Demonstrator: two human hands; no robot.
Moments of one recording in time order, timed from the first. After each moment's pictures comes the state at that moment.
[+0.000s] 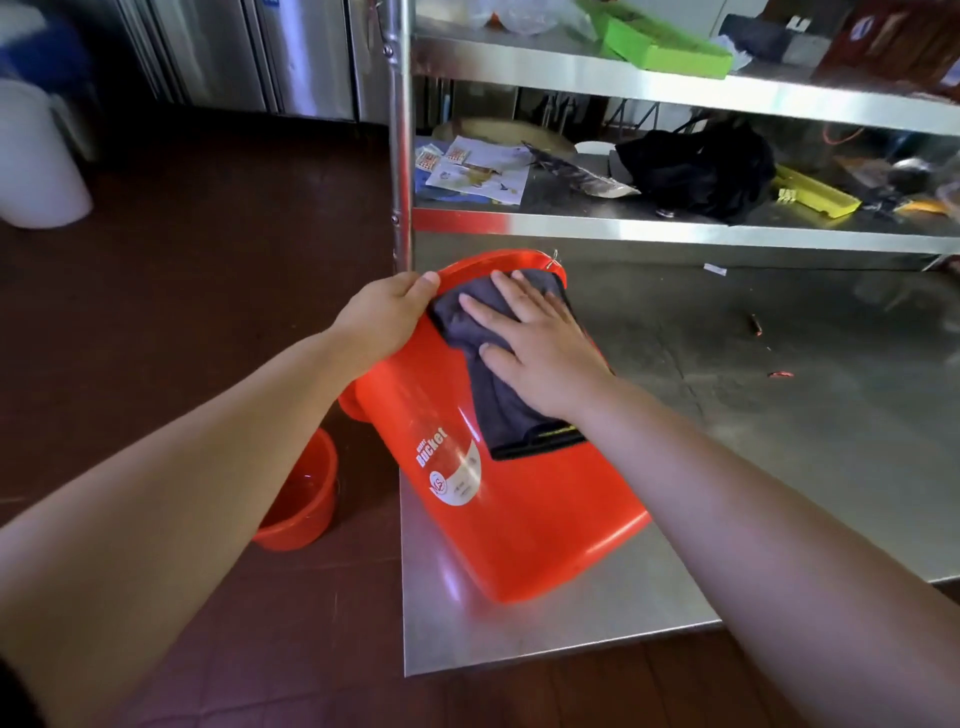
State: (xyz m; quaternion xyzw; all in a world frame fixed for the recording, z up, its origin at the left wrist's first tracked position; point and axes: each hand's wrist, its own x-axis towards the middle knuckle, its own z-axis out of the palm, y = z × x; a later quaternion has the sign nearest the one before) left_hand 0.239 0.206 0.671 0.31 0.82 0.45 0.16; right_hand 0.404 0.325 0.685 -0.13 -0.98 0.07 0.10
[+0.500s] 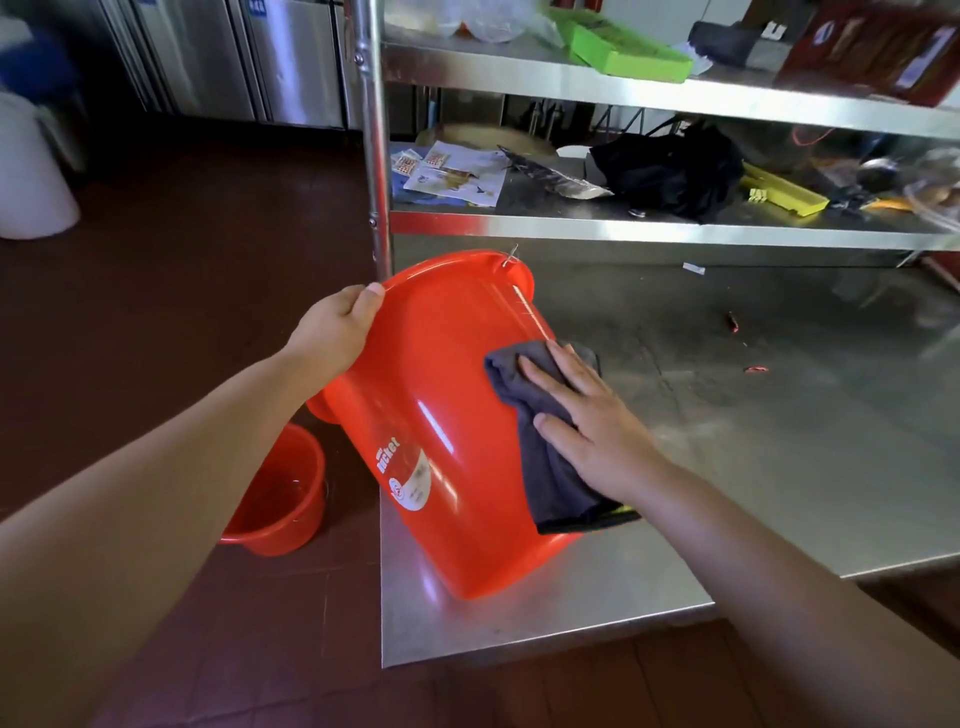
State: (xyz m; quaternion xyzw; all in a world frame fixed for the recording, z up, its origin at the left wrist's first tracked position) left_hand 0.246 0.184 0.660 0.29 0.83 0.45 0.14; right_hand 0.513 0.333 0.657 -0.16 -0.95 0.22 0.13
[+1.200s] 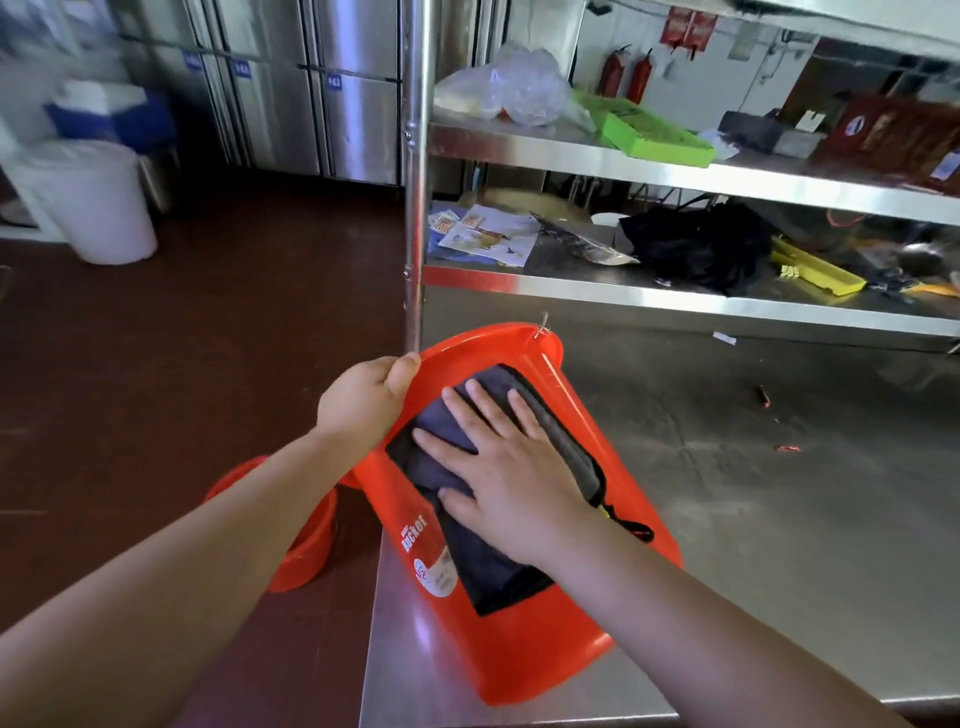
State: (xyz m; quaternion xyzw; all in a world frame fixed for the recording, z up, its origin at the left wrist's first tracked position) left_hand 0.288 0.186 0.660 0.28 0.87 0.40 0.03; right_hand 0.461 0.281 0.675 -0.02 -0.99 -0.05 0.09
